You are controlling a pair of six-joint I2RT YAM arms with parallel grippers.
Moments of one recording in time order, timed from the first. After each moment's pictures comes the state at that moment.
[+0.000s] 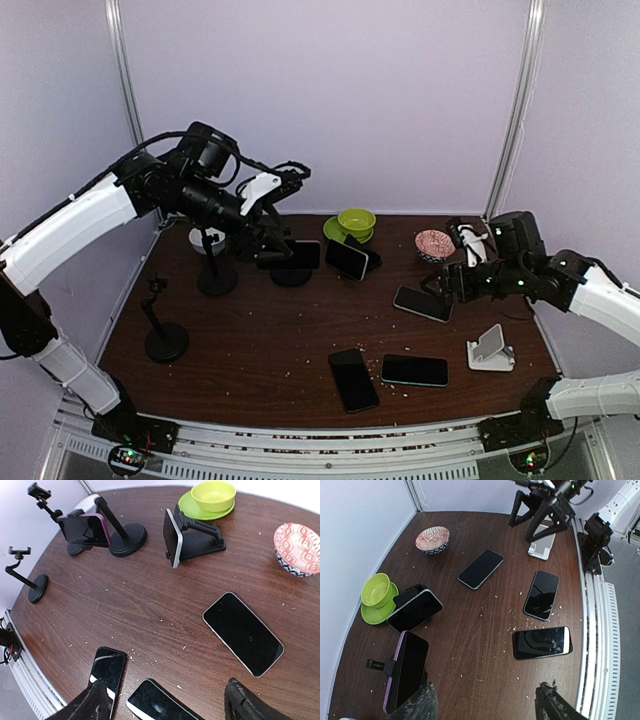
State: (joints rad) left arm -0.76 1.52 1.64 -0.87 0.42 0.45; right arm 0.56 0.98 0.83 -0.50 -0.15 0.27
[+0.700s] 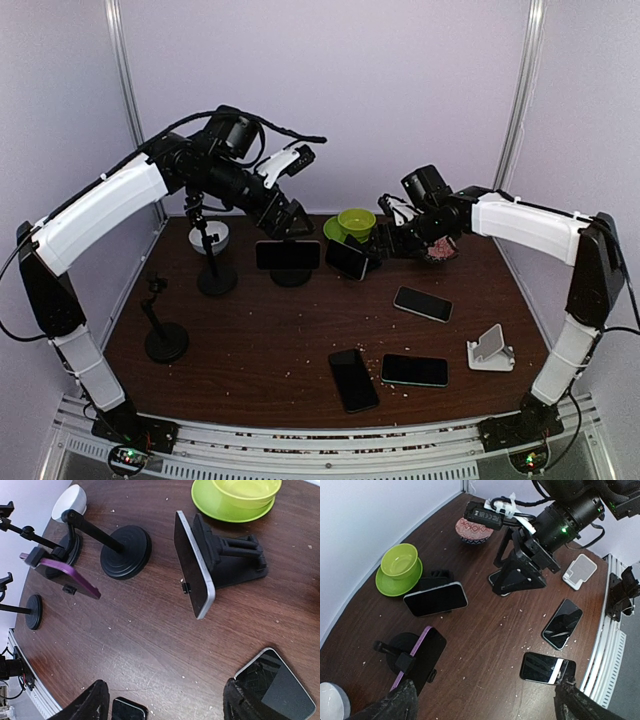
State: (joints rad) left arm -0.76 1.72 1.89 -0.92 0.28 0.15; right arm 0.56 1.71 1.43 -0.59 -0.23 0.34
